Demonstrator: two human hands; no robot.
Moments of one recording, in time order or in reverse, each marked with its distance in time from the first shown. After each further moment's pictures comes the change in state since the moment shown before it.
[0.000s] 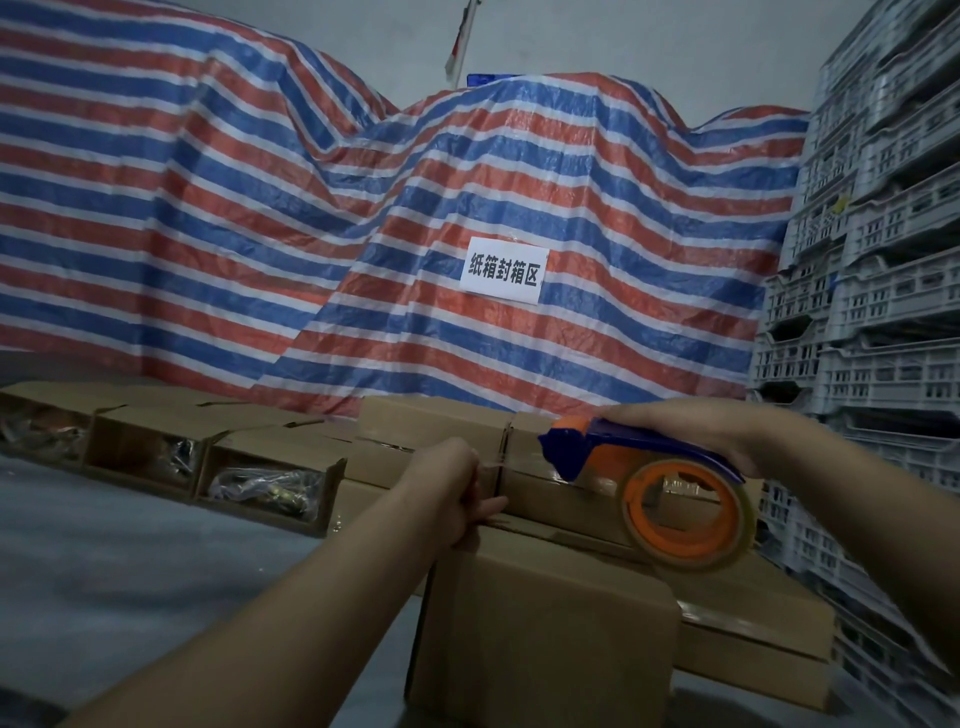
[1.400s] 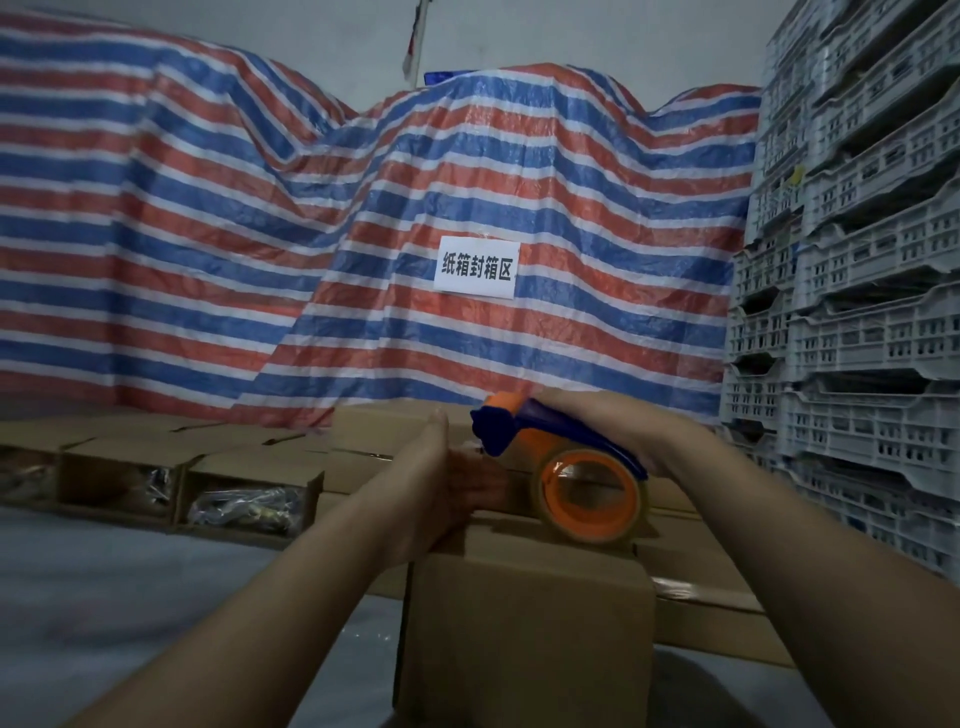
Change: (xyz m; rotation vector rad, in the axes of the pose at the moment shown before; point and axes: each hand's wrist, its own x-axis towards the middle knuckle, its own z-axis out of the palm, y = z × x) left_hand -0.007 0.001 -0.011 0.345 -0.409 0.066; right_hand 0.016 0.001 0.039 0.081 0.121 -0.266
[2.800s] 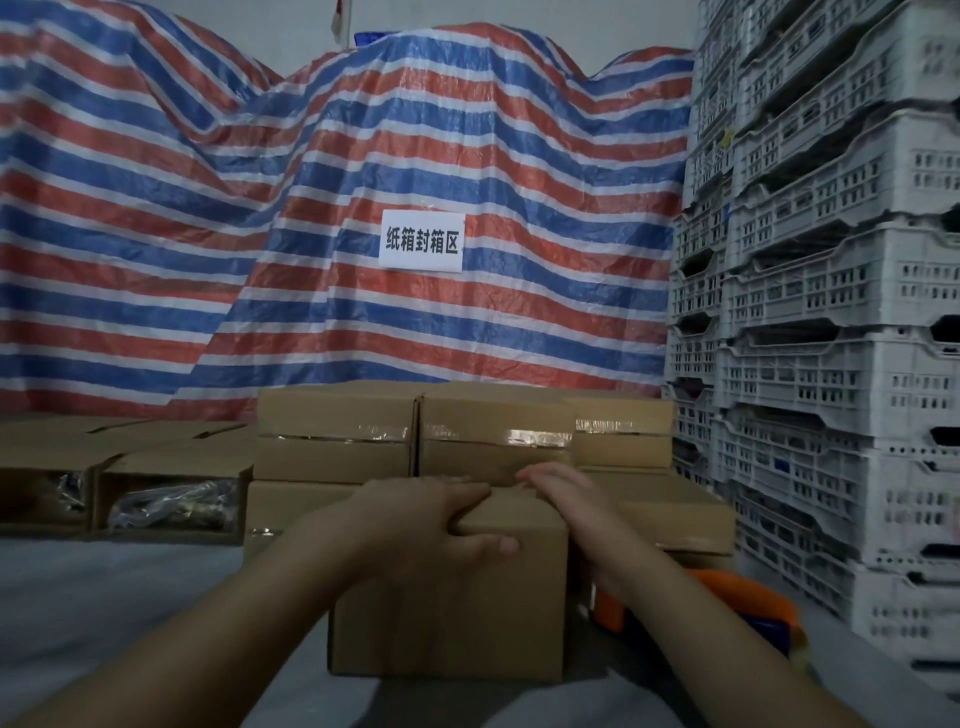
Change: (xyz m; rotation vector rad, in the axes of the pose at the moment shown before) left_hand 0.006 -0.026 0.026 1.558 -0.244 0.279; right_hand -0.041 0.112 0.050 0.394 0.248 0.060
